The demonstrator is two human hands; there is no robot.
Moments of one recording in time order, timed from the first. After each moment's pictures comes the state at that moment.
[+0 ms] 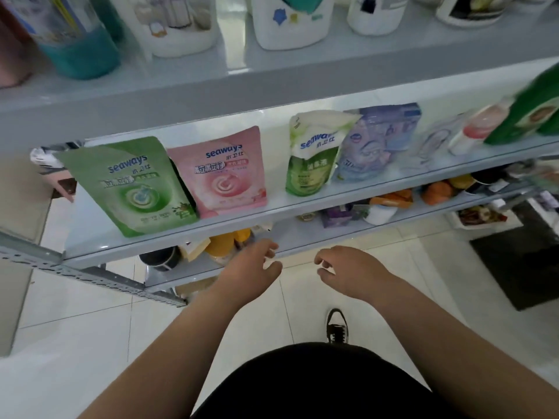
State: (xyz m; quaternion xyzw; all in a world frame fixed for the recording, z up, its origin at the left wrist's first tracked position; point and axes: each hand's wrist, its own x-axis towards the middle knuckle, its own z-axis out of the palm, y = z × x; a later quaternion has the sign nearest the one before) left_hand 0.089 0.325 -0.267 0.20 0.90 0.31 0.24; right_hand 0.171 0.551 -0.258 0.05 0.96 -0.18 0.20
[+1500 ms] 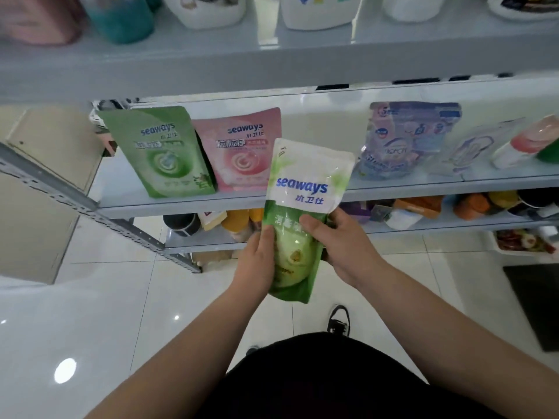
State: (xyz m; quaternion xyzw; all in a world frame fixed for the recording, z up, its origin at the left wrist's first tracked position) left_hand 0.156 0.364 -0.220 -0.17 0.78 0.57 0.19; right_hand 0.155 0.524 -0.212 0.18 0.59 -0.78 0.10
